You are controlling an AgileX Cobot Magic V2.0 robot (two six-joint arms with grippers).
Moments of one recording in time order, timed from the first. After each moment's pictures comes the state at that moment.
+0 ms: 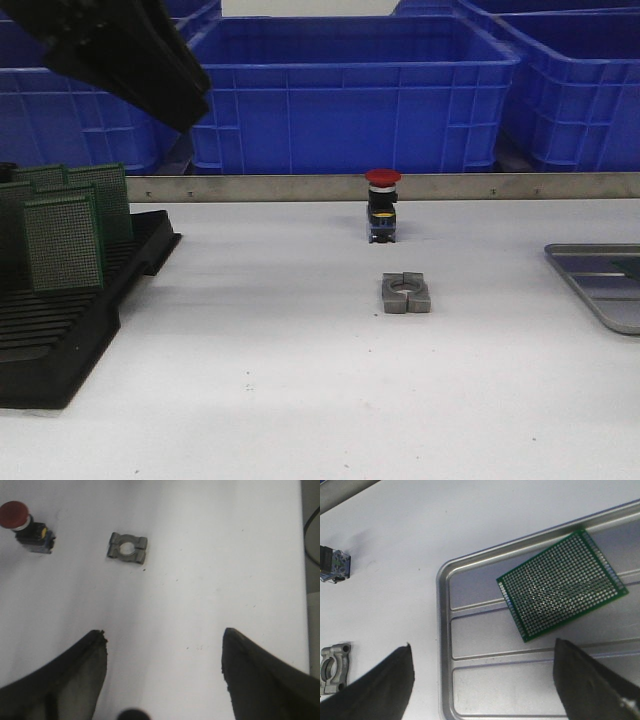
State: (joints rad) left arm -0.31 1.55 -1.29 -0.70 1.04 1.37; right arm -0.40 1.60 -0.74 1.38 0.53 -1.22
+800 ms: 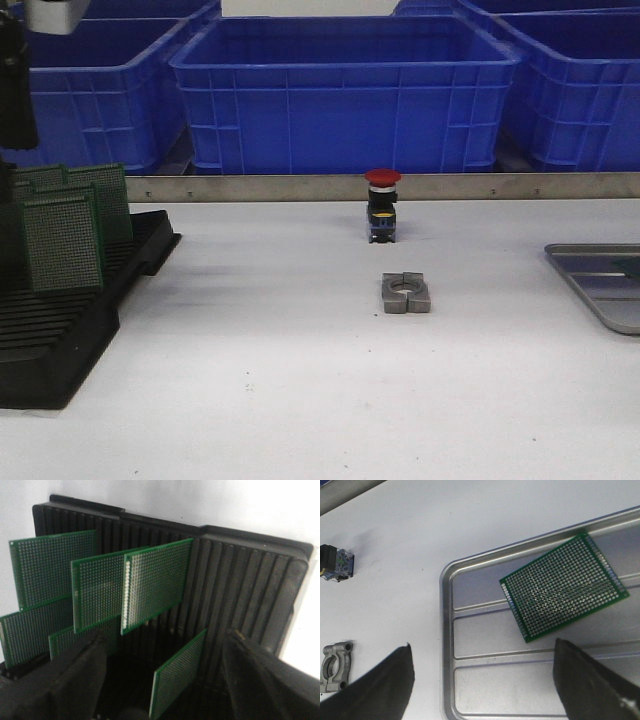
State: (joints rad) left arm -0.31 1.57 -1.23 0.07 0.95 1.06; right arm -0.40 1.59 -0.74 1.37 0.53 -1.22
